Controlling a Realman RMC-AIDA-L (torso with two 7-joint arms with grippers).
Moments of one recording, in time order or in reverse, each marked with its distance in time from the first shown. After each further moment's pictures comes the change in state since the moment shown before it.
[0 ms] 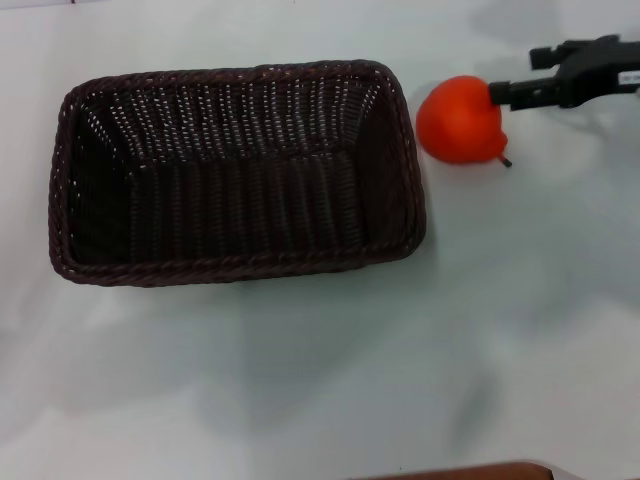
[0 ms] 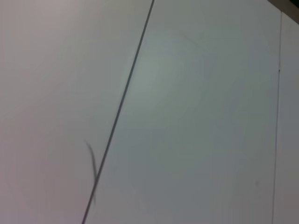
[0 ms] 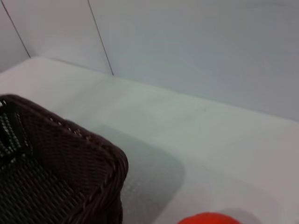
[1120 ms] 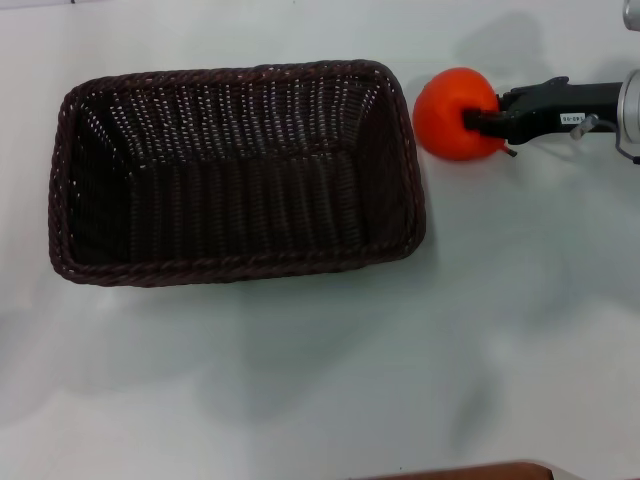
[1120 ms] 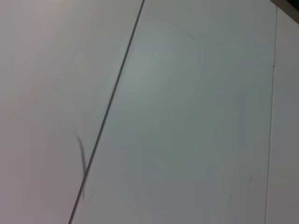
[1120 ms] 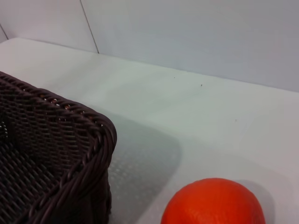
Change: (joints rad) left arm -0.032 0.002 0.023 -0.007 -0.003 -0.027 -0.006; right arm 0.023 0.029 -0.043 0.218 0.031 0.235 -0.118
